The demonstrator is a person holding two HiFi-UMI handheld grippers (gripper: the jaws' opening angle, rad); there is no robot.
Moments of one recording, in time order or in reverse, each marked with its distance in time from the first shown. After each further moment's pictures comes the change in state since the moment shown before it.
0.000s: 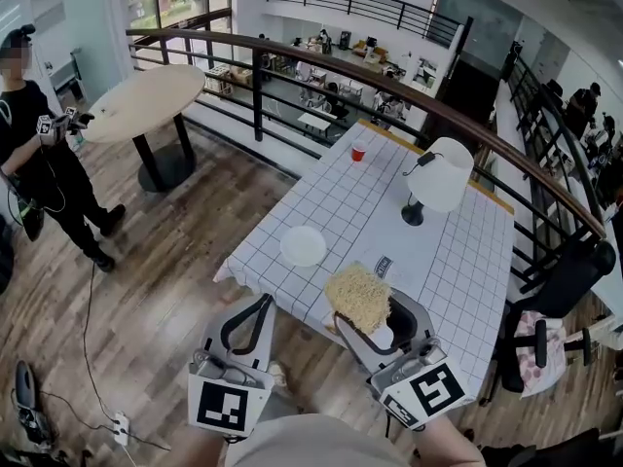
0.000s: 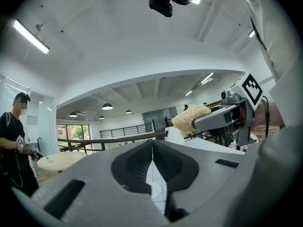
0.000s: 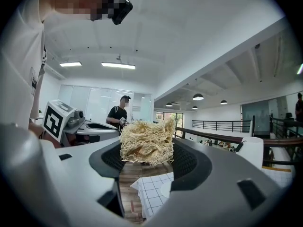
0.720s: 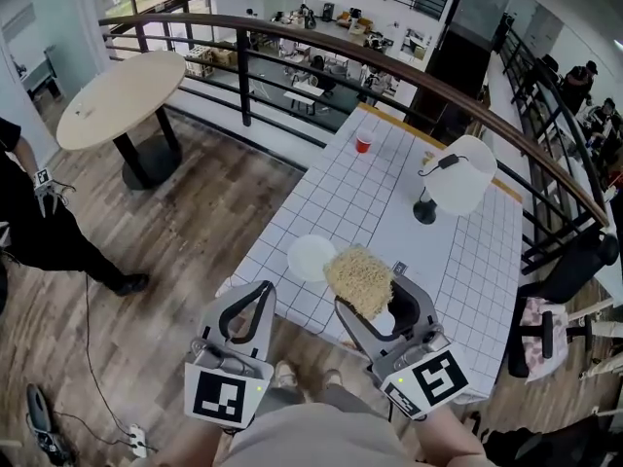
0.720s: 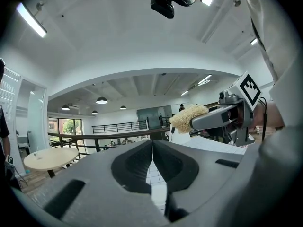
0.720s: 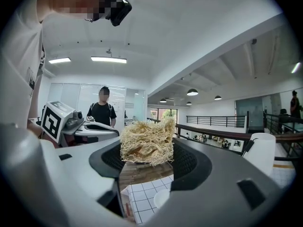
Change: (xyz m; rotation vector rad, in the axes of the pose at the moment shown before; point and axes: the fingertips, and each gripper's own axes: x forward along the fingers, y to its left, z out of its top) left arm 0.095 0.099 -0.035 -0.039 0.028 -0.090; right arm 0.129 -0.050 -0.013 0.038 0.044 -0.071
